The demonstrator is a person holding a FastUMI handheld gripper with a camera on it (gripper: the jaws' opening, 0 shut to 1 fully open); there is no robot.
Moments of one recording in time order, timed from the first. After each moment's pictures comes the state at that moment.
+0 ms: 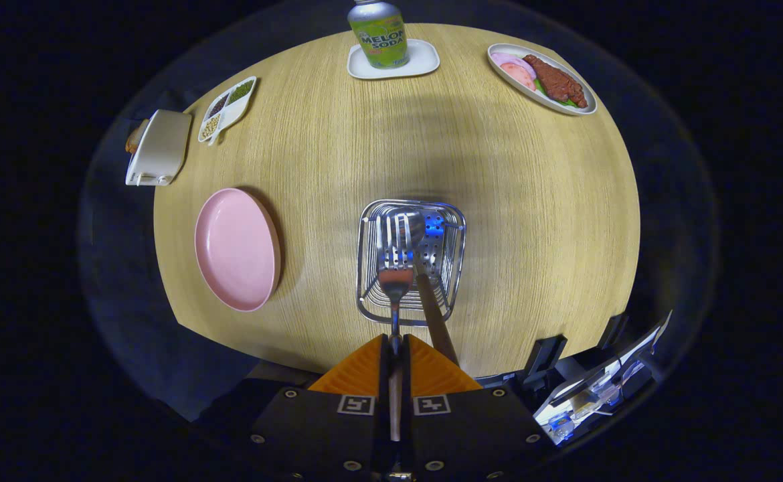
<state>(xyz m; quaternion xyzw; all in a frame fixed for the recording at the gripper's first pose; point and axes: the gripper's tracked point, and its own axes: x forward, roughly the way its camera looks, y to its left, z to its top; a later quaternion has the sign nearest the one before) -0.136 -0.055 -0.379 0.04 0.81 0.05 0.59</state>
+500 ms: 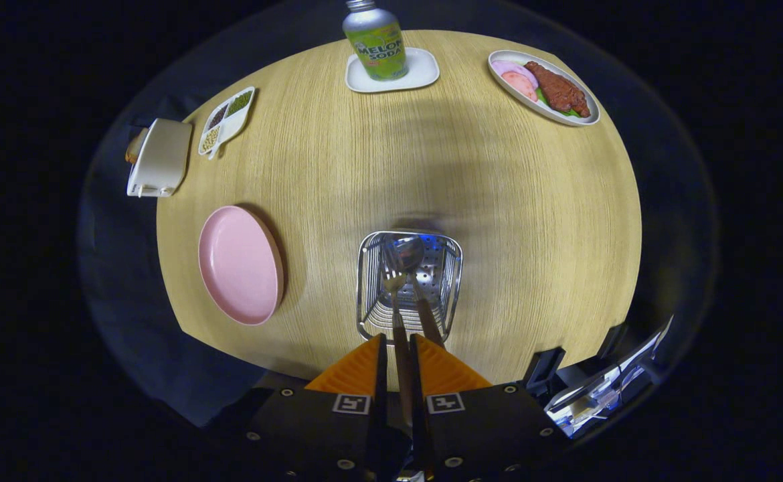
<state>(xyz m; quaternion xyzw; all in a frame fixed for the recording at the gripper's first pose) -0.109 -0.050 -0.376 0.07 0.78 0.05 0.62</state>
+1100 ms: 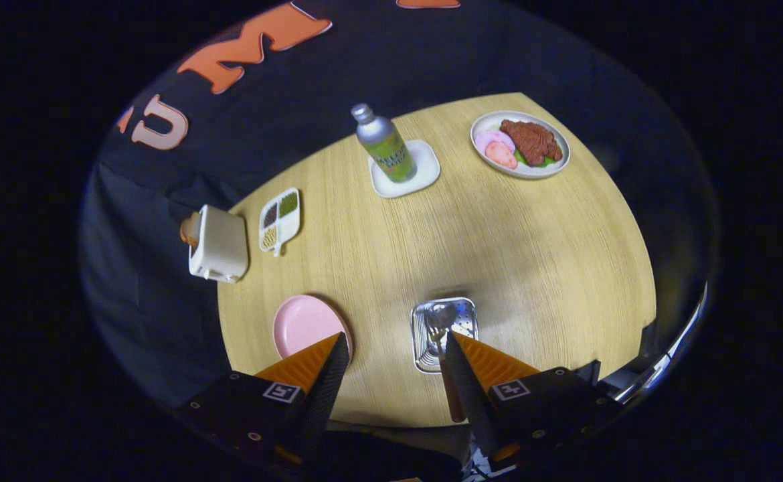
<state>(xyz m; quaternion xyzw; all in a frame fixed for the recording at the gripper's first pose) -0.028 -0.040 -0.302 0.20 0.59 0.02 0.78</state>
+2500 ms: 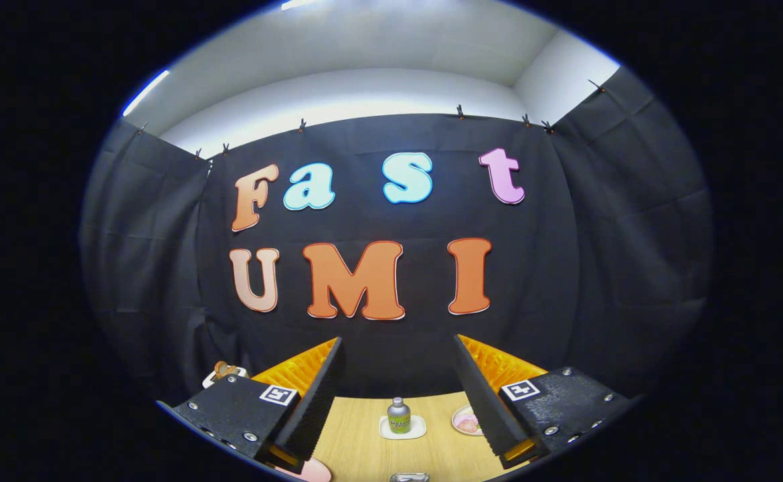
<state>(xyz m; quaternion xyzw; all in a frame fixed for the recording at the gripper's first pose) 0.026 -0.074 0.004 0.04 0.02 -0.01 1.00</state>
